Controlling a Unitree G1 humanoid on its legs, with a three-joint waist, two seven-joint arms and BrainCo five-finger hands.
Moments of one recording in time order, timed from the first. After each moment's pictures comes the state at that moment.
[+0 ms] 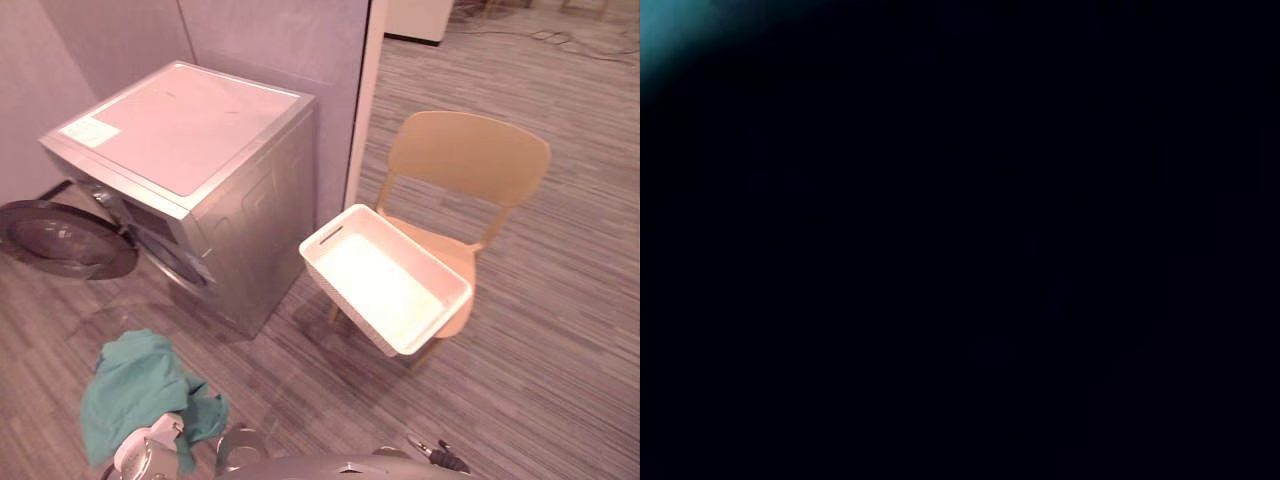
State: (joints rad) left arm 0.39 -0.09 0.33 0.13 -0.51 -0.03 0.21; right arm 0.25 -0.16 -0.19 0.89 0.46 0.00 -0.03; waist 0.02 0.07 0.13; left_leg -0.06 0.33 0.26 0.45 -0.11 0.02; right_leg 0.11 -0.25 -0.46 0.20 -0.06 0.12
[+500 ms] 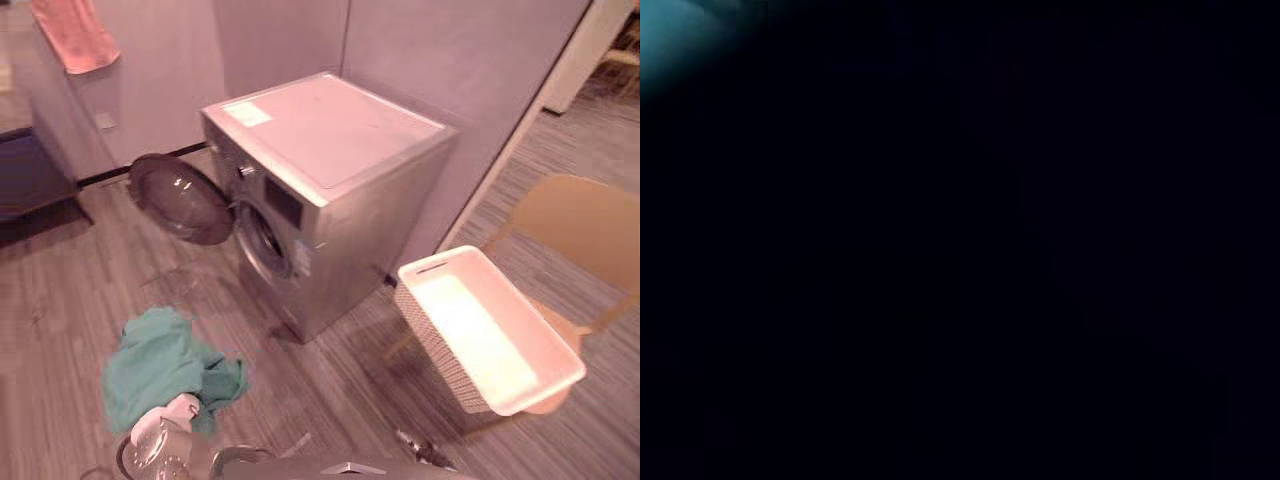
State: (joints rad) left arm 0.35 -0.08 0.21 0.11 -0.51 -0.03 0.20; right arm 0.15 -0.09 -0.21 0.94 0.53 0.00 -0.05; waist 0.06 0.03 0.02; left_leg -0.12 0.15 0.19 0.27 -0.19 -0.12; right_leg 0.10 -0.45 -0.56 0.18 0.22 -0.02
